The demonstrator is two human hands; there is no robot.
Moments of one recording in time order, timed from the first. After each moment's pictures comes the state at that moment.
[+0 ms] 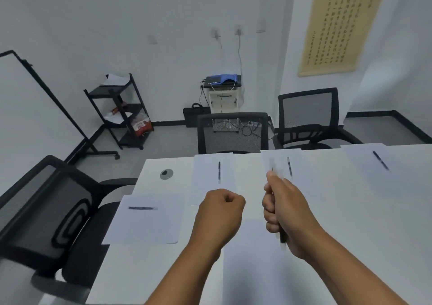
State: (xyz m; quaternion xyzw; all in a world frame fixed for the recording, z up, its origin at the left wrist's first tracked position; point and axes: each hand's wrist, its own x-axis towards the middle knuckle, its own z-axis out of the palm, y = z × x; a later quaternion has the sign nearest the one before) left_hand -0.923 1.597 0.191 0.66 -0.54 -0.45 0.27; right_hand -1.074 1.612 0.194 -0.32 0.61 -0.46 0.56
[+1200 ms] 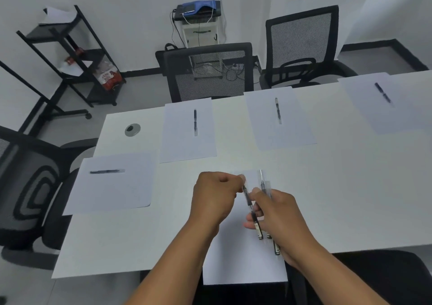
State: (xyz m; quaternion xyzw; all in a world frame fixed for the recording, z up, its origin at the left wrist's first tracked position) left_hand -0.967 1.575 0.053 0.67 -0.49 -0.51 0.23; right_hand -1.102 1.640 0.024 -0.23 0.68 -0.40 0.57
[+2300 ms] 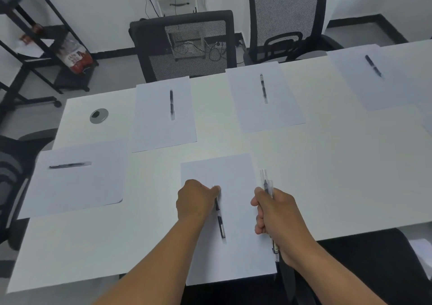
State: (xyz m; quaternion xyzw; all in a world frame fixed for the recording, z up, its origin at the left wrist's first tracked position) left_hand -0.966 1.552 -0.106 0.76 -0.52 -0.38 0.06; right_hand -1.132 1.654 -0.033 -0.20 0.75 -0.34 0.54
